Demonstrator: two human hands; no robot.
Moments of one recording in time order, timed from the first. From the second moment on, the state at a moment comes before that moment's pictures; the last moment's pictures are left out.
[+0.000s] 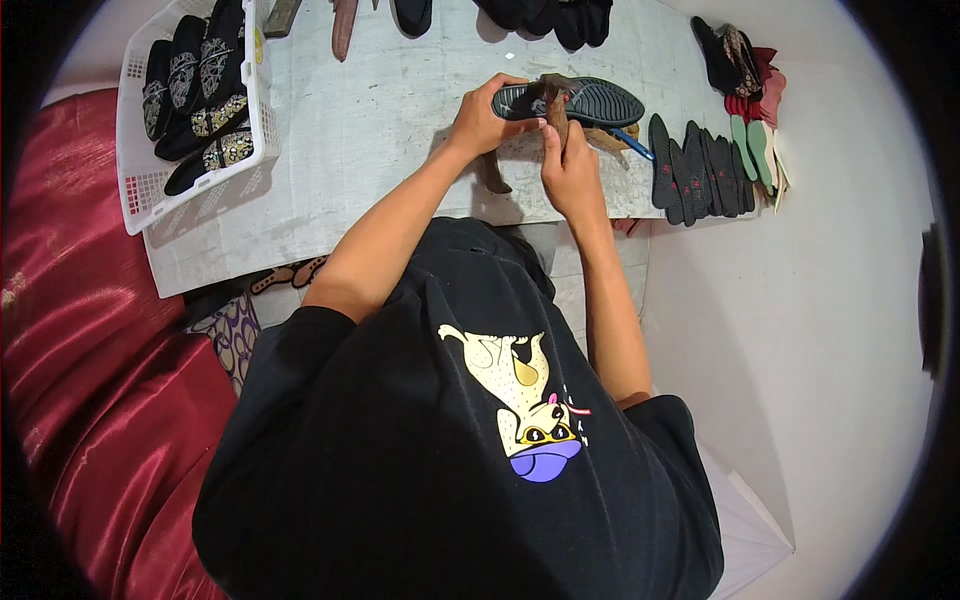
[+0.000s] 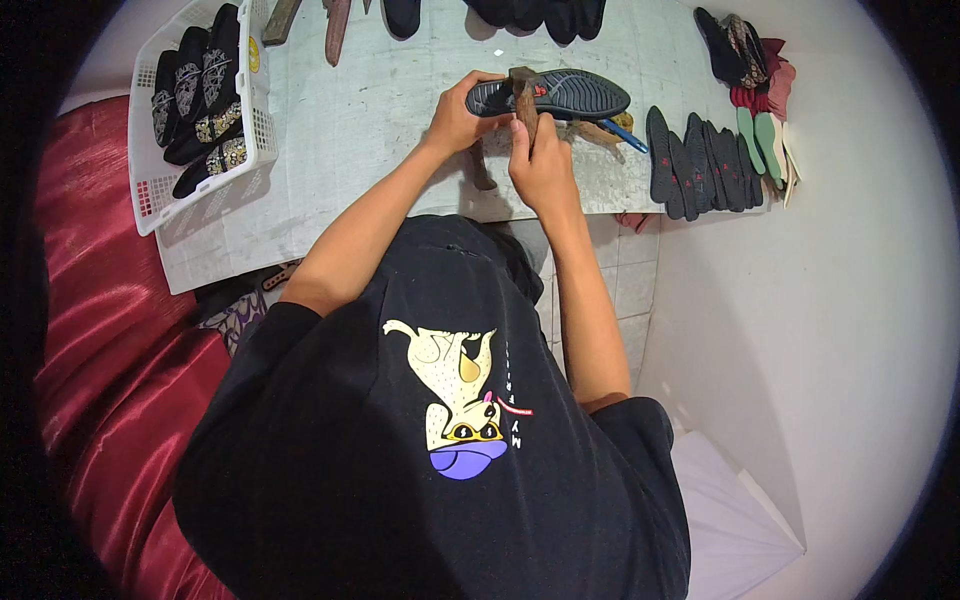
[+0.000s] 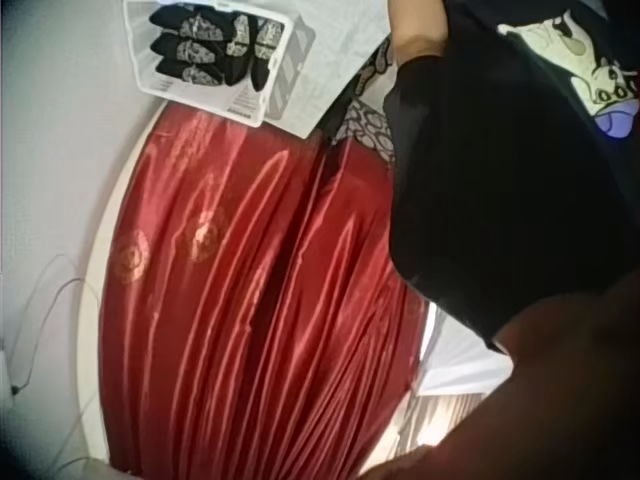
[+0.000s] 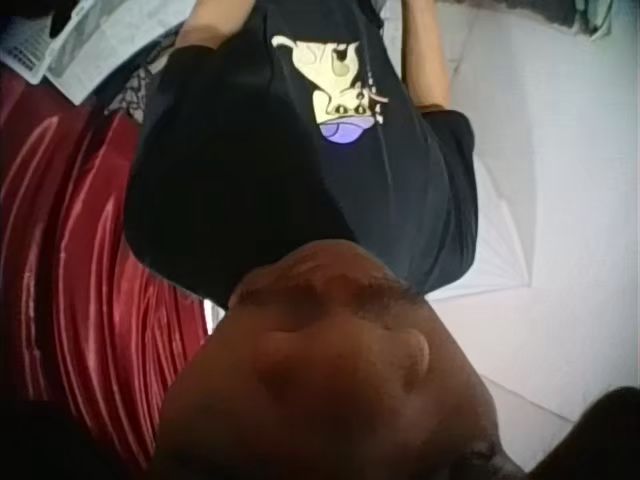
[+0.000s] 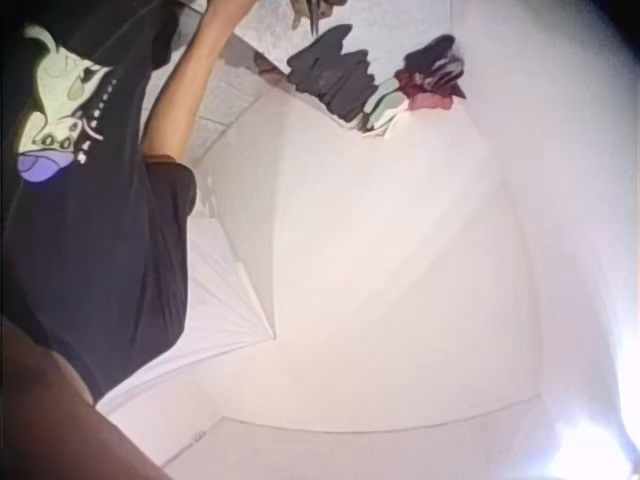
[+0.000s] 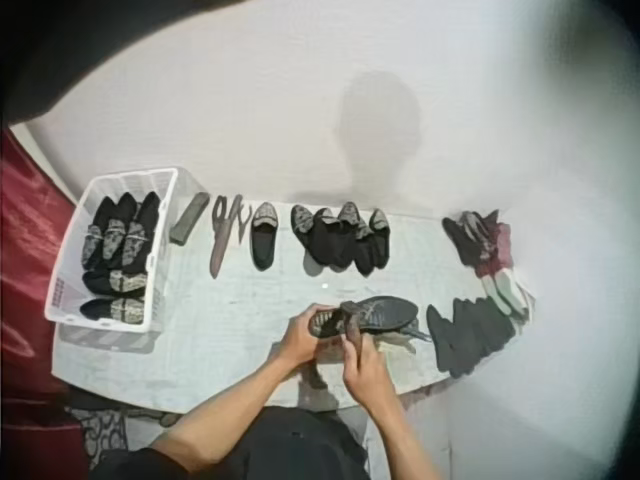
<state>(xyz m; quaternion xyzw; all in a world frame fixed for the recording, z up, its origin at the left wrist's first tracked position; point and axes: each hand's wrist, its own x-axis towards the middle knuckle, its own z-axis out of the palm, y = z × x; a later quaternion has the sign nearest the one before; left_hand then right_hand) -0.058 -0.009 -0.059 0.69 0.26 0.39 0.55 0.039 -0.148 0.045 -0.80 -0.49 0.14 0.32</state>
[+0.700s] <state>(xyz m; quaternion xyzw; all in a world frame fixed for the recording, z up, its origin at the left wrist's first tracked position) -0.060 -0.014 -0.056 0.70 0.28 0.36 0.55 0.015 -0.171 0.069 -0.82 -0.43 0.16 0.34</state>
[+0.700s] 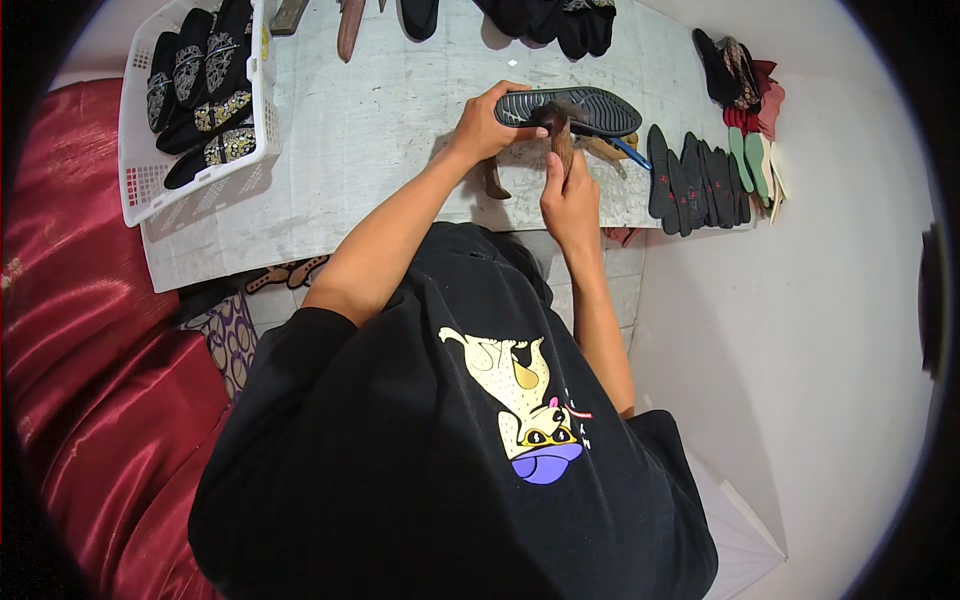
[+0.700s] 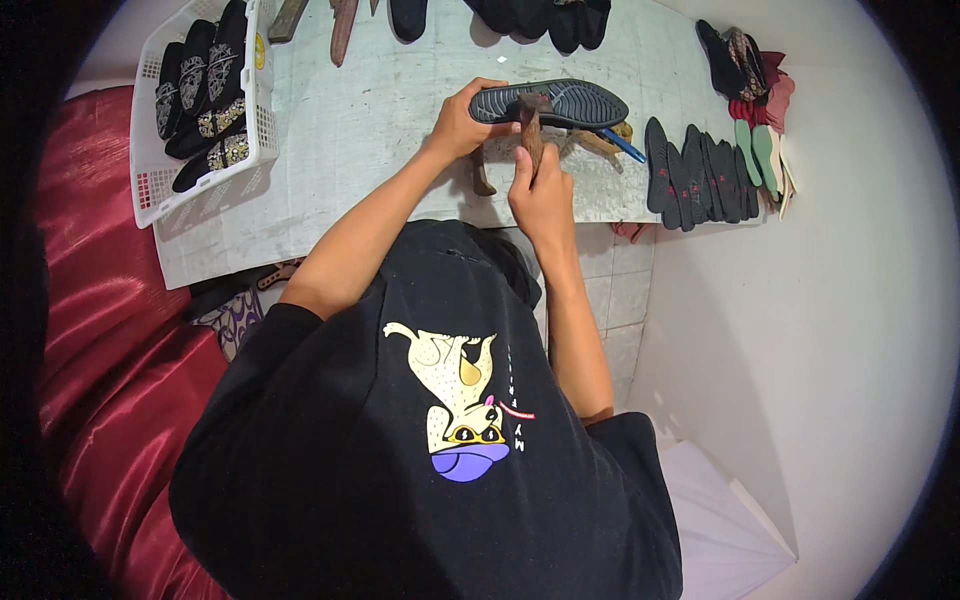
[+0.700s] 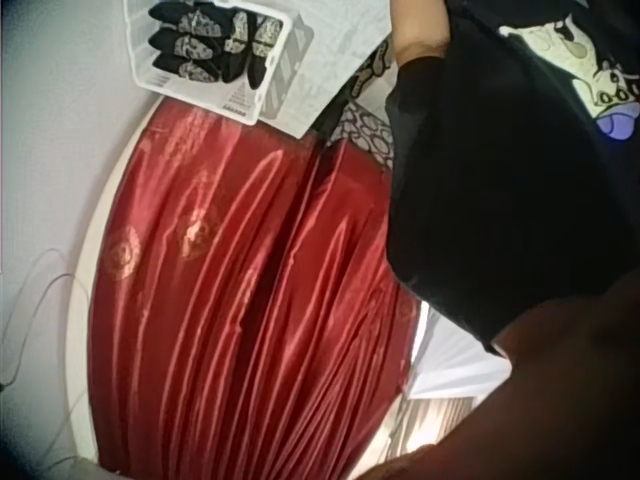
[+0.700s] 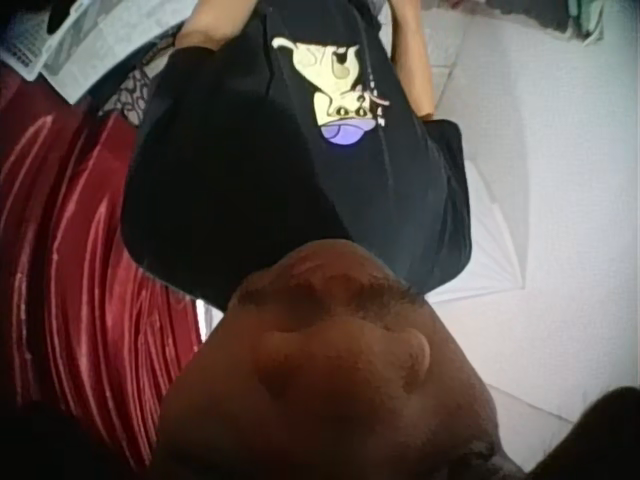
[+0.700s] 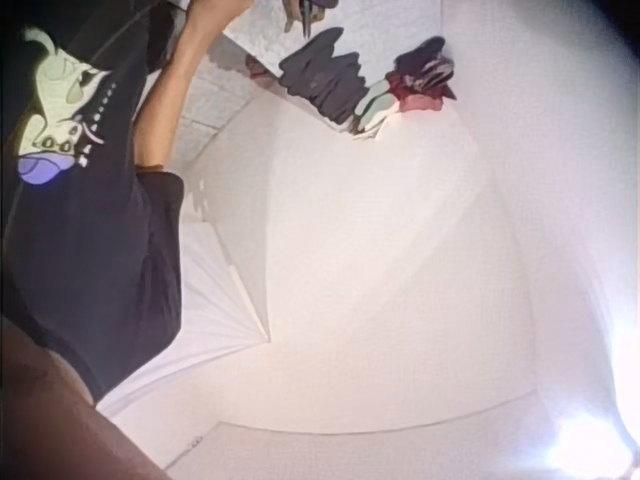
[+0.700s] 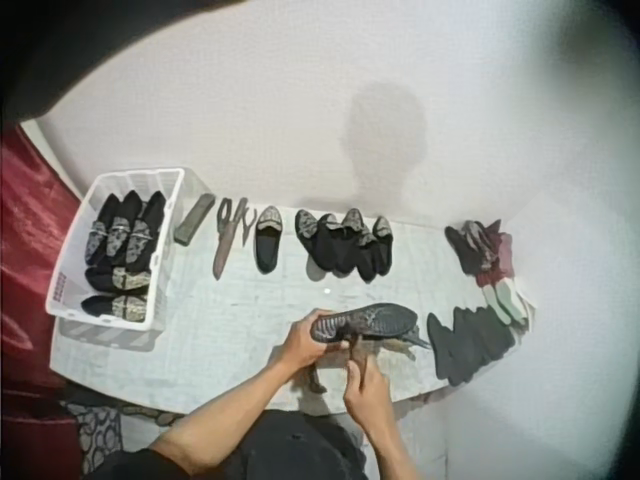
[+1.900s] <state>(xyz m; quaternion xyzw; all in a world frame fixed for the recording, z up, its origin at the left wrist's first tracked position) -0.064 -0.018 -0.055 0.65 0.29 0.34 0.61 -0.011 -0.171 0.063 -0.81 -0.45 0.21 0.33</state>
